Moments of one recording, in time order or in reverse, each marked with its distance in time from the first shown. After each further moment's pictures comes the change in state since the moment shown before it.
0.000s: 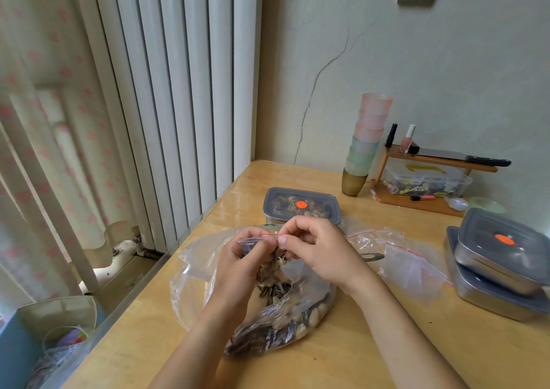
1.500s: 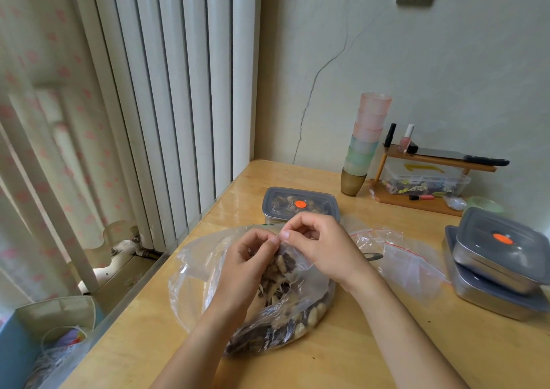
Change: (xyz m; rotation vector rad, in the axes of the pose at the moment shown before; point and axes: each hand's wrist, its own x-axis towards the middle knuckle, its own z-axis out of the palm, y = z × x) left_hand -0.003 0.000 0.004 0.138 -0.026 -0.003; right_hand 0.004 0.008 -0.004 -0.018 0.078 0.011
